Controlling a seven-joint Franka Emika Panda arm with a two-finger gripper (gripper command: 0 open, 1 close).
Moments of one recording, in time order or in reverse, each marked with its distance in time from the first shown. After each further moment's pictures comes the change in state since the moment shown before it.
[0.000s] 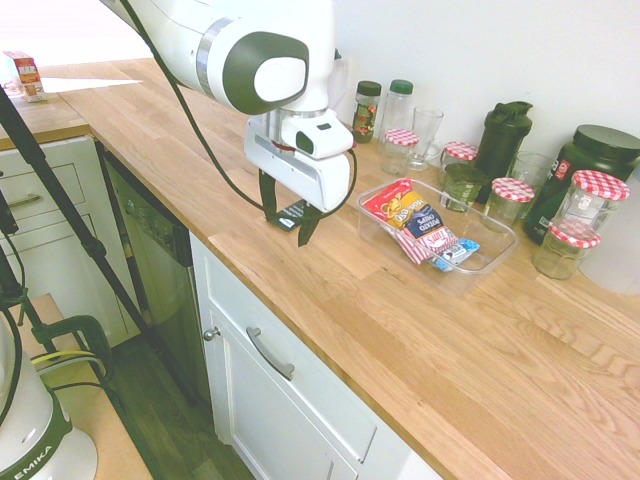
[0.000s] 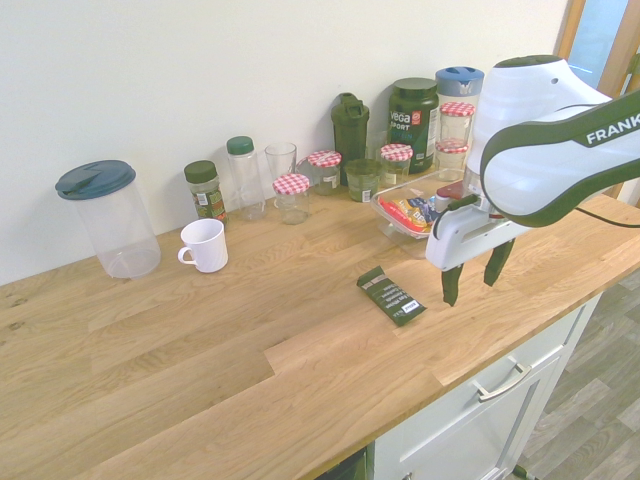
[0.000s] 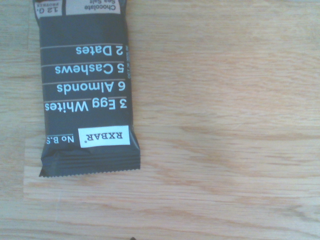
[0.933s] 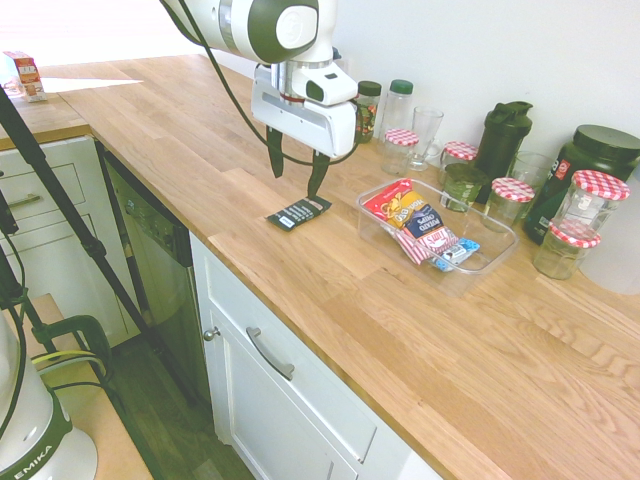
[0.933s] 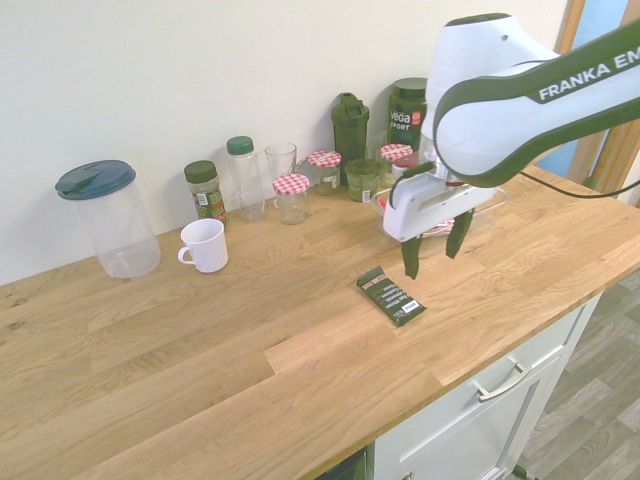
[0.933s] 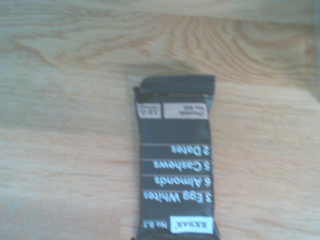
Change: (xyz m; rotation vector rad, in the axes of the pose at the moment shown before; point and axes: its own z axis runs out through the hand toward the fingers) arm -0.001 -0.089 -0.043 0.028 0.023 -0.078
